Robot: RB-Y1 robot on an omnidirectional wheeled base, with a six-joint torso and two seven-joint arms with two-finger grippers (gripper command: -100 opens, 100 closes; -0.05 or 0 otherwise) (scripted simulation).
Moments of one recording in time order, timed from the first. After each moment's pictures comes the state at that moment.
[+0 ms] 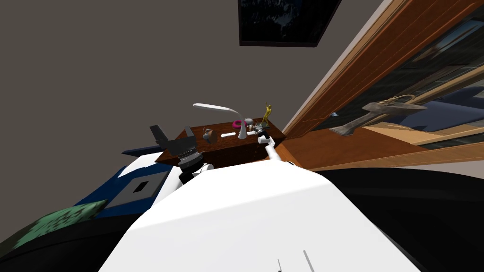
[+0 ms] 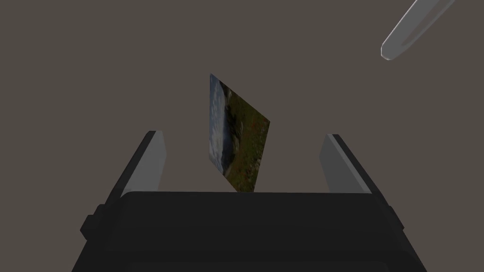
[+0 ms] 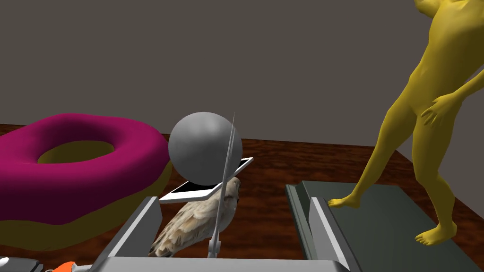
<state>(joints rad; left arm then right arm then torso) 0.55 -0.02 -0.05 -2.38 0.09 -0.61 0.06 -0.24 -0.14 -0.07 -1.38 -0.17 0.06 -1.43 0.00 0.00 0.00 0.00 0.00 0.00</state>
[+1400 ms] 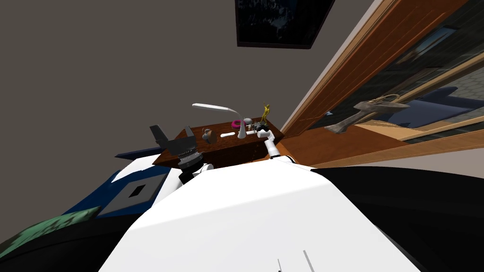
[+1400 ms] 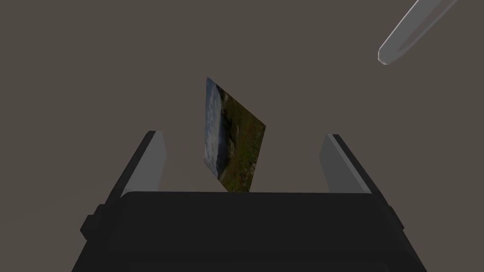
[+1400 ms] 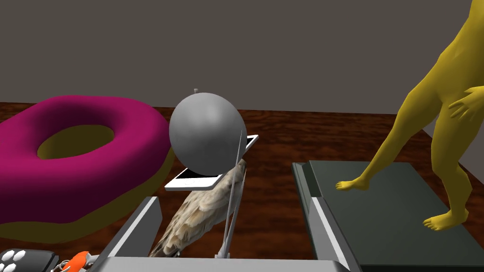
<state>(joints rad) 0.55 -0.02 -0.05 -2.38 0.09 -0.61 0.06 -0.37 -0.16 -0.09 -1.39 -0.17 0.40 -1.46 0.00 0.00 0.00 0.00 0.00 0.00</state>
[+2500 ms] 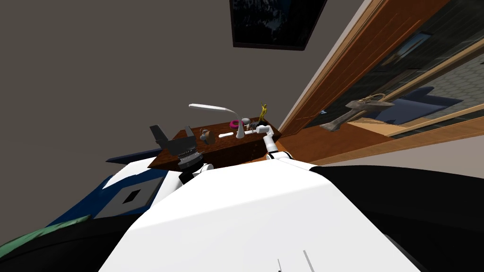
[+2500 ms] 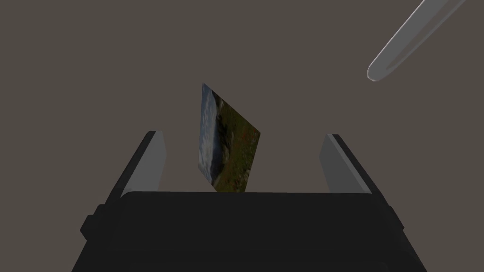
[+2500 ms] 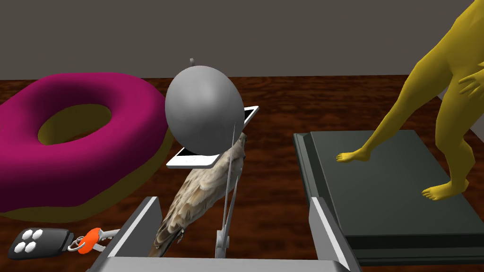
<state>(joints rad) 0.55 -0.02 -0.05 -2.38 0.09 -0.61 0.06 -0.48 -0.15 -0.12 -1.39 -0.17 0.68 -1.48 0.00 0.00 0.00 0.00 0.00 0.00</state>
